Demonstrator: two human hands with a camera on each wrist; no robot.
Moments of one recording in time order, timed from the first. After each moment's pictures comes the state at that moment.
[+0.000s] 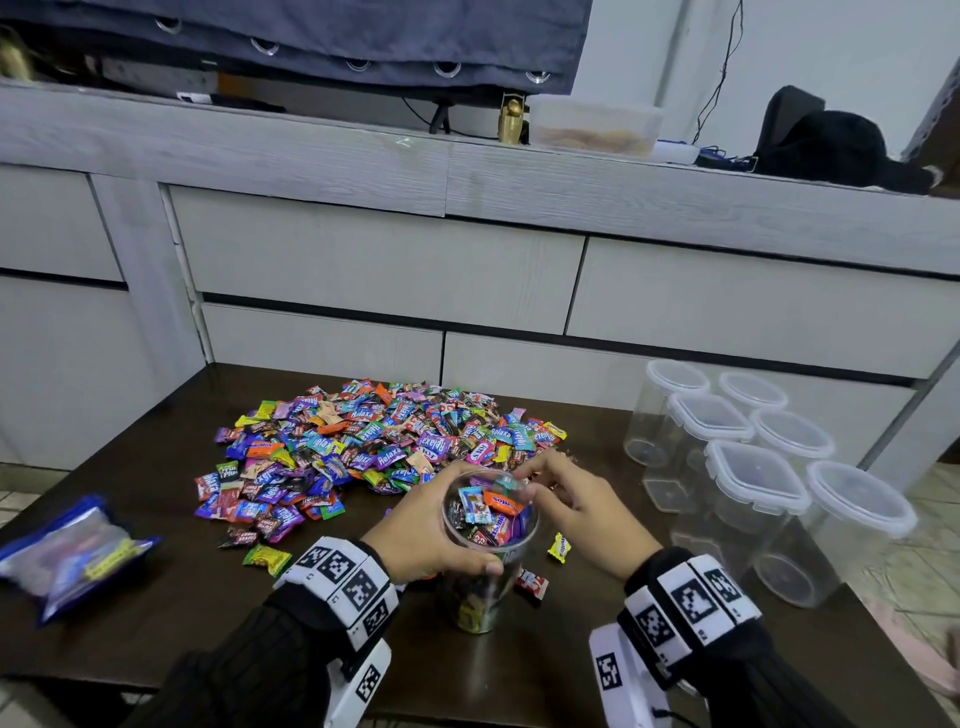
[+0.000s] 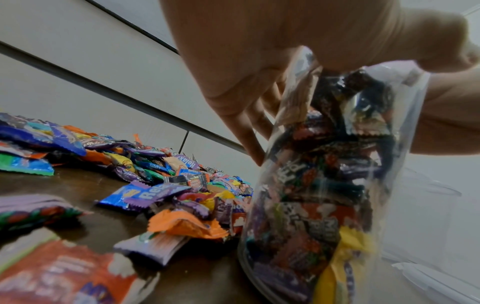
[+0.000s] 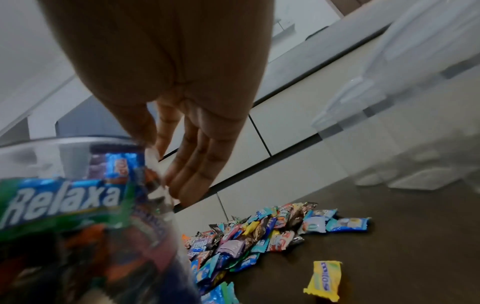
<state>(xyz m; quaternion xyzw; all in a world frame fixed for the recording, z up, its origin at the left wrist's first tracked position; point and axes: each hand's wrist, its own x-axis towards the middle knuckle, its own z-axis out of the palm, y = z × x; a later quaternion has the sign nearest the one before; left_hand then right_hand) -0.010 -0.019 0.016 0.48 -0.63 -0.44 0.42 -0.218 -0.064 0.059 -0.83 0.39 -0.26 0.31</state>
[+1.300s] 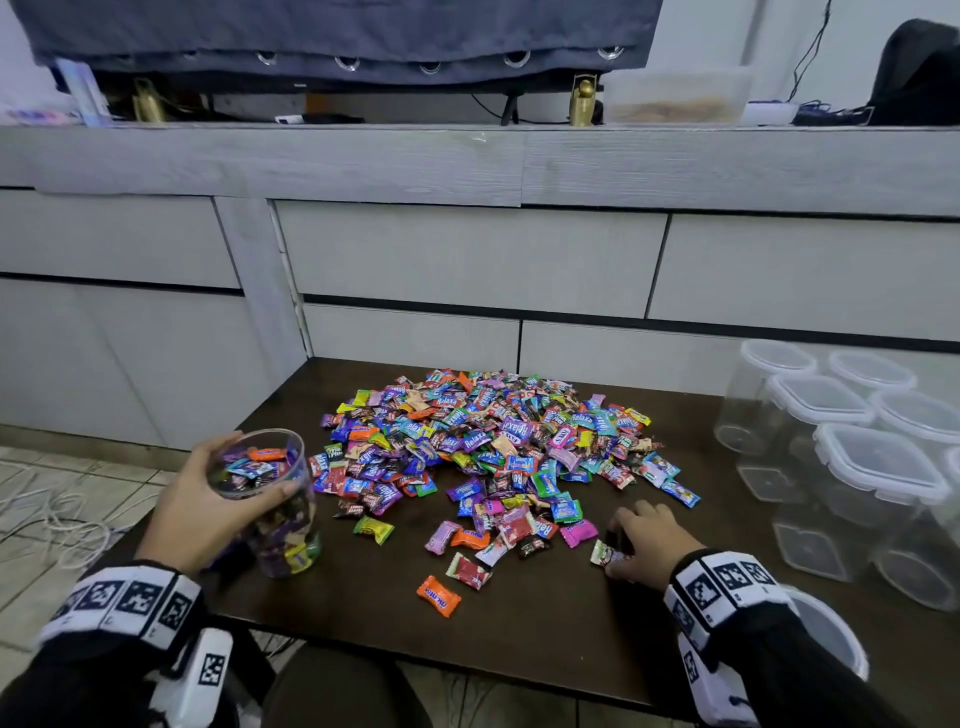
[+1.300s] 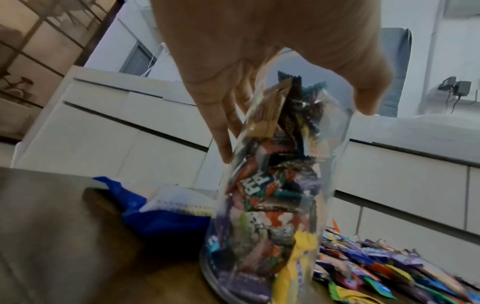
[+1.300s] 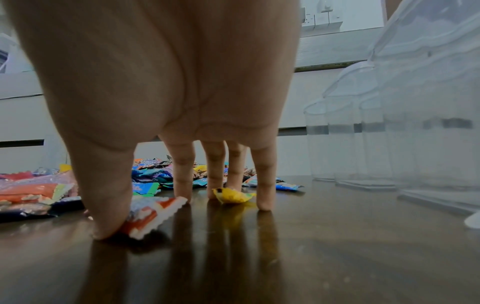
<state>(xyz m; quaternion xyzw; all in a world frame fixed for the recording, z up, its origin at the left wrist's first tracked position) 0.227 0.104 0.005 0.75 -0.39 -0.12 0.52 -0.205 -0.092 -0.025 -0.83 0.54 0.09 0.14</state>
